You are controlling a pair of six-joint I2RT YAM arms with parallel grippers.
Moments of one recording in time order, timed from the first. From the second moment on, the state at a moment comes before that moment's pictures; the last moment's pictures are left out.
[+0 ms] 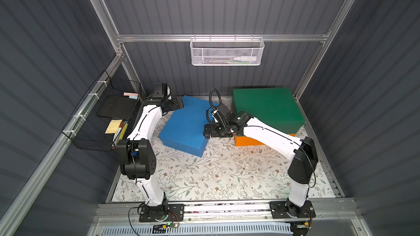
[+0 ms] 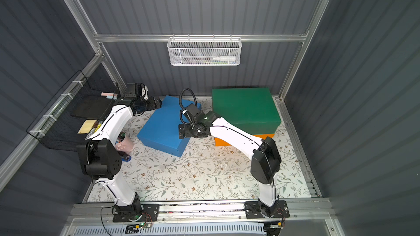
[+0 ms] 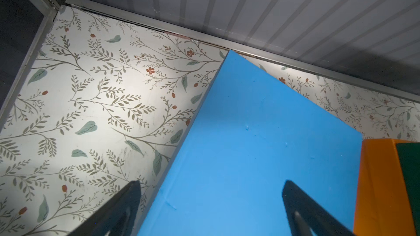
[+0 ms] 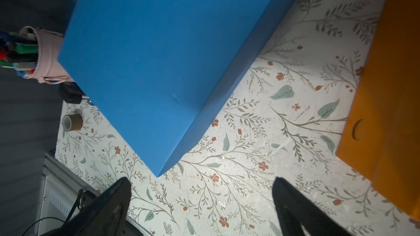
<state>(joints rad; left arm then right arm) 0.01 1.80 1.65 -0.64 0.10 -0.27 0.87 1.92 1.77 -0.84 -0.04 0.67</state>
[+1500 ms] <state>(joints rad) 0.10 1.59 1.14 -0.52 0.24 -0.39 0.78 2.15 1.87 -0.76 -0.27 0.80</state>
